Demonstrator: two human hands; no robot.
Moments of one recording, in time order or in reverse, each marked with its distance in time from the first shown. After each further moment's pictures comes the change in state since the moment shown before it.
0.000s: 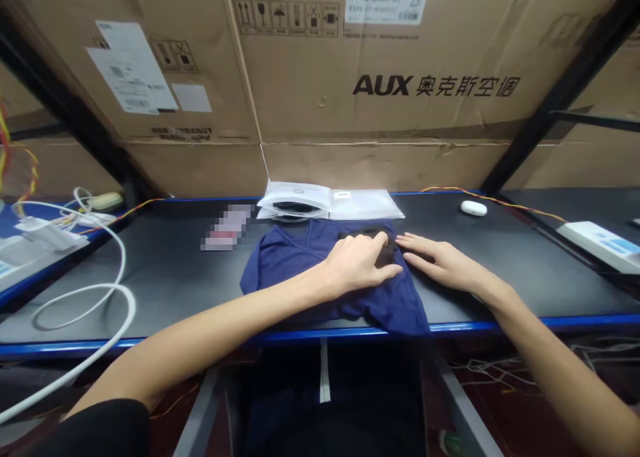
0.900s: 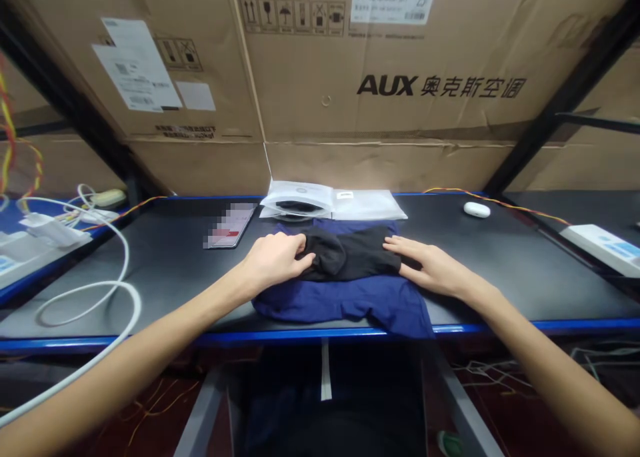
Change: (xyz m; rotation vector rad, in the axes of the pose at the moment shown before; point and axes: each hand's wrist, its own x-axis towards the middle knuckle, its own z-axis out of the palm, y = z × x) left_hand -0.078 -0.089 -0.043 0.235 0.000 -0.324; right_hand 0.011 -0.020 0.013 -0.041 -0.017 -0.114
